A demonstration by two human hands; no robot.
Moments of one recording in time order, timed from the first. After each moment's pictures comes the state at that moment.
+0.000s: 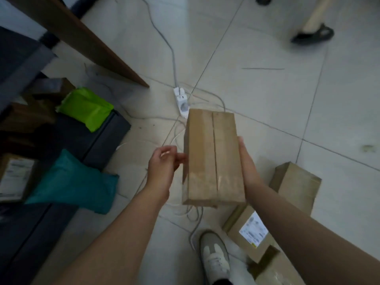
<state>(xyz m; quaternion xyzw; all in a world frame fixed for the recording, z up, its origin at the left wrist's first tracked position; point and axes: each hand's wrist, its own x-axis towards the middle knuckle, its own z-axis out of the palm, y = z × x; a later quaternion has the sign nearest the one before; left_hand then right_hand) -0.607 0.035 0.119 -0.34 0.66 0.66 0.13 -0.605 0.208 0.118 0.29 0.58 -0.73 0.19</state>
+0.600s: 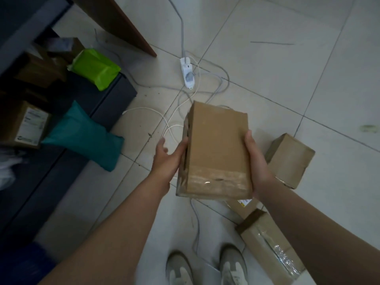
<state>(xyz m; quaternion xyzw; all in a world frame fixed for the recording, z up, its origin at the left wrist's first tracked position) -0.496 0.060 0.134 -0.39 0.67 0.59 0.21 -0.499 0.253 0.132 0.33 0.44 -0.77 0.32</state>
